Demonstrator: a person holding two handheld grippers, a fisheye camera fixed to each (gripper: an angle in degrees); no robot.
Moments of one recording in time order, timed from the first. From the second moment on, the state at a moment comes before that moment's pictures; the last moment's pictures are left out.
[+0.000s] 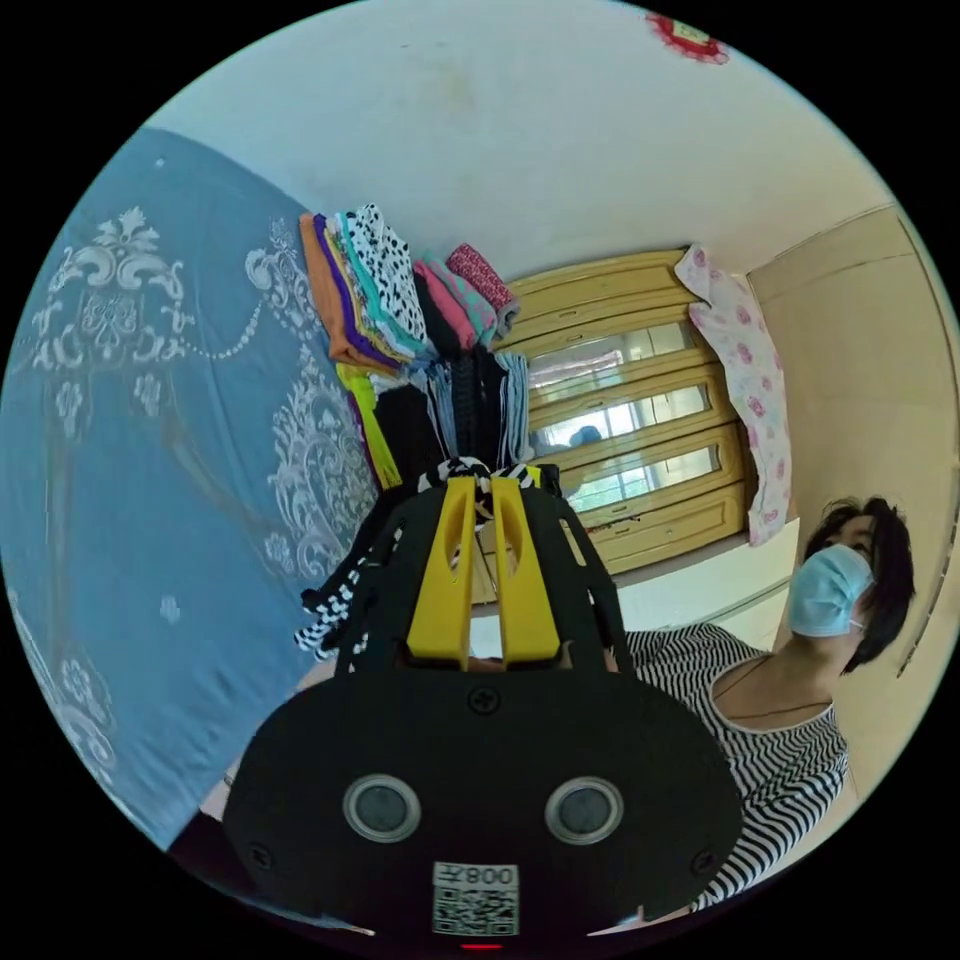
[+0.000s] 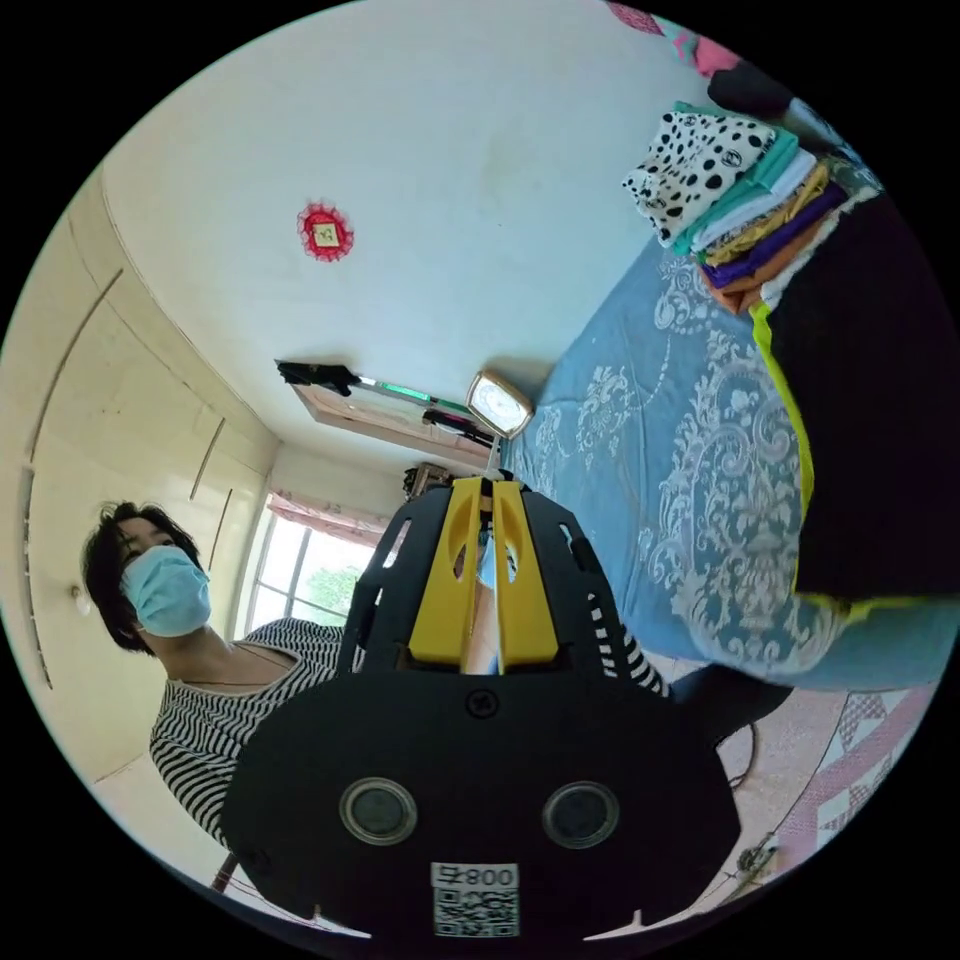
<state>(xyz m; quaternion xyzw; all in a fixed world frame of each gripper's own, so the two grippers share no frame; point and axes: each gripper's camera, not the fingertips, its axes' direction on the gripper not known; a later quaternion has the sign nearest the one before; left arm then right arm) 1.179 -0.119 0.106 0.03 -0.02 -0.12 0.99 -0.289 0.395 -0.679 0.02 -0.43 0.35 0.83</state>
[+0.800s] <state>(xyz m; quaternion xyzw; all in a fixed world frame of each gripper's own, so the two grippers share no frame) 1.057 -0.601 0.427 -0.03 -0.16 0.00 0.99 0.094 0.243 -0.501 -0.02 -0.20 0.42 0.89</state>
